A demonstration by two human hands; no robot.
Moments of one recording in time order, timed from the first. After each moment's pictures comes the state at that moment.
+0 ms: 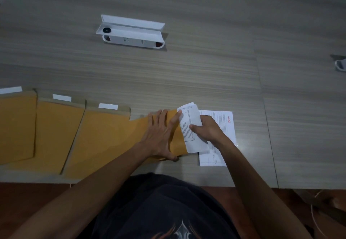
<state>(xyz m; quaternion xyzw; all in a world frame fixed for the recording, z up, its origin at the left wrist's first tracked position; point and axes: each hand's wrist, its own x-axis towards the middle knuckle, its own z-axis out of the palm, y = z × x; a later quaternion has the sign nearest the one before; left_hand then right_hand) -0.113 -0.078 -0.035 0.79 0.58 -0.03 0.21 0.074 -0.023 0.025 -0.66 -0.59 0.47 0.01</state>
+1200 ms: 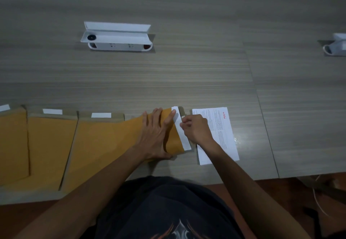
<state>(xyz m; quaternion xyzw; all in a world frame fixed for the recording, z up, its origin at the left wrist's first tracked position) -0.121 -0.069 -0.027 0.81 0.55 0.02 0.20 0.046 -0.034 0.034 -0.71 -0.55 0.42 0.09</state>
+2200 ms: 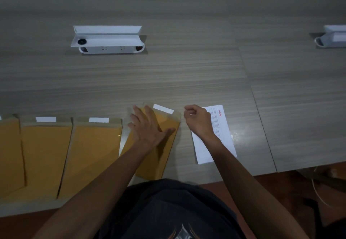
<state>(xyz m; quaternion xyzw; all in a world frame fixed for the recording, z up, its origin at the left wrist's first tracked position) -0.099 -0.041 -0.037 0.60 0.77 -0.08 0.21 0.066 -0.014 0.013 -0.74 -0.51 0.40 0.20</state>
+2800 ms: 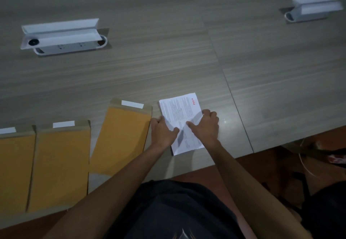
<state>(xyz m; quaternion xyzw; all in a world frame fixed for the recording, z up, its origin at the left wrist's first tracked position) 0.035 -0.062 -0.061 0.54 0.71 0.13 0.44 0.190 -0.056 -0.058 -0.84 -0.49 0.22 0.05</state>
